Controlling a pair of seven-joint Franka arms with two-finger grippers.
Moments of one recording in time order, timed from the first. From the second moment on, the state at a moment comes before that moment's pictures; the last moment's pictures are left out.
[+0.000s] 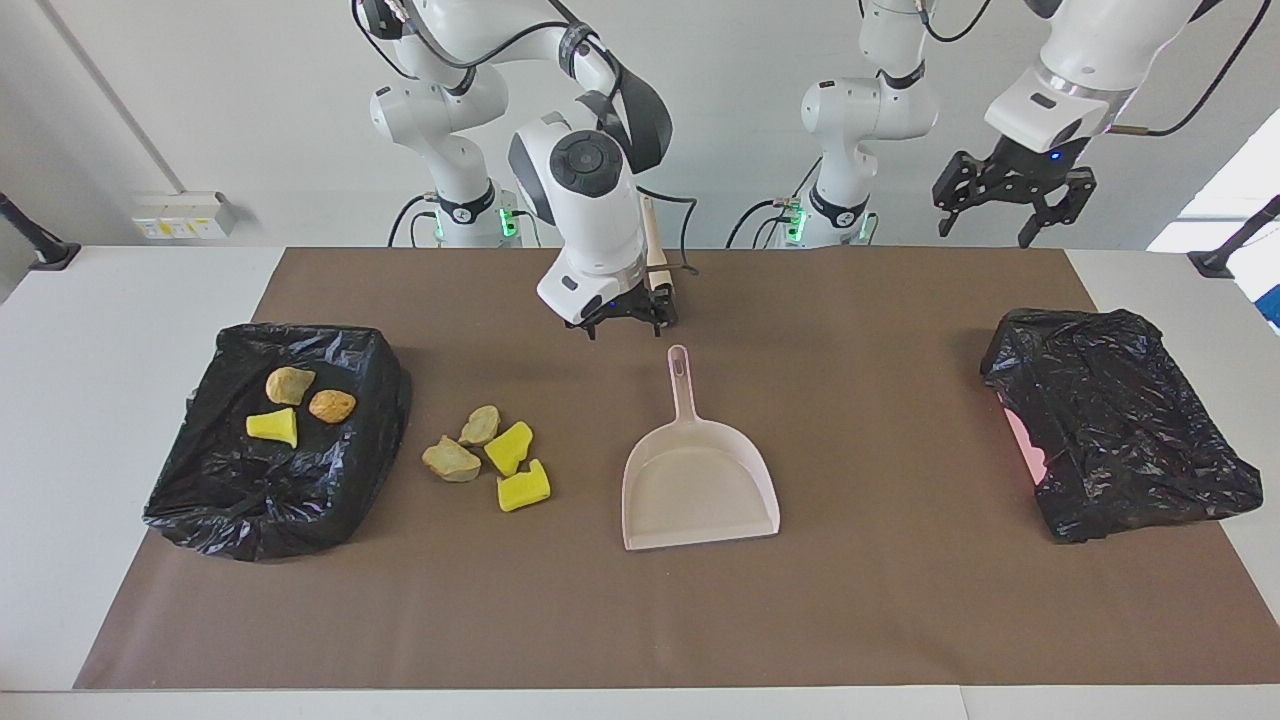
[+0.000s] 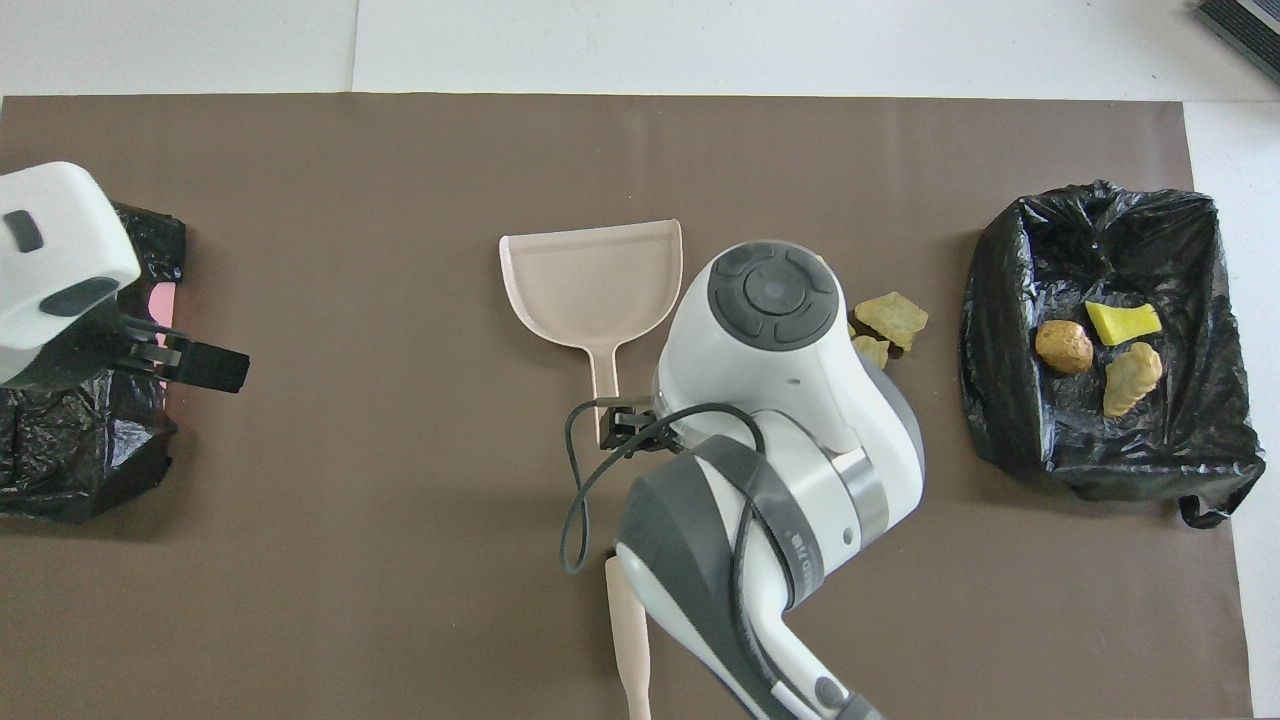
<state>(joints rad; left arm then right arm) -0.18 -0.07 -0.05 -1.65 -0.01 1.62 0.11 0.52 0.19 0.09 -1.76 0.19 1.81 0.57</state>
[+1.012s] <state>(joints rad) -0.57 0.32 -0.05 -1.70 0.00 2.11 -0.46 0.92 -0.15 0.09 -2.42 0.35 2.11 0.78</state>
